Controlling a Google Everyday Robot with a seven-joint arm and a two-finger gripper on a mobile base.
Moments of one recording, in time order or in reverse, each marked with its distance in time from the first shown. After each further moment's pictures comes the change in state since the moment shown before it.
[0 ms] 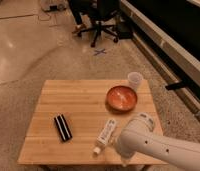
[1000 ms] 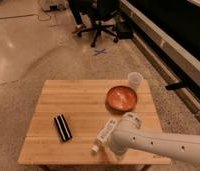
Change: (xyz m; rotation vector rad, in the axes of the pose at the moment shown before) arm 0.011 -0.027 0.047 -0.014 0.000 -0.046
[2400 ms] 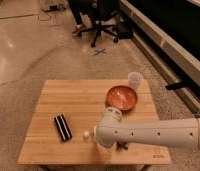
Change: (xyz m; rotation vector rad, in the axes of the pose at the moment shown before) arm 0.002 -0.054 0.017 -0.032 0.076 -0.098
